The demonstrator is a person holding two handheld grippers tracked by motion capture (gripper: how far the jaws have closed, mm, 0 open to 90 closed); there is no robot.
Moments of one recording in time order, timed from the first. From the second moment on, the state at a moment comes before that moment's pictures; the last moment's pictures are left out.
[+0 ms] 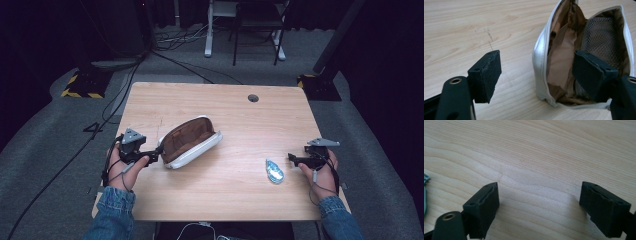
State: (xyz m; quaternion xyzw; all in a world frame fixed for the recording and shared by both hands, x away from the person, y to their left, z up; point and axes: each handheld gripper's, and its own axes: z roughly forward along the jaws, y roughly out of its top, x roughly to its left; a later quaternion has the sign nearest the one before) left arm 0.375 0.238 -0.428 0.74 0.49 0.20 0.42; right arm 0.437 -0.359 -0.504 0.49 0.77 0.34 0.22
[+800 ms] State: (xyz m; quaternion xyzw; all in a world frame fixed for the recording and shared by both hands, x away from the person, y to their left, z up) left arm 0.415 0.215 -0.438 0.75 0.46 0.19 0.43; right arm 0.437 -0.359 -0.504 0.49 0.77 0.34 0.22
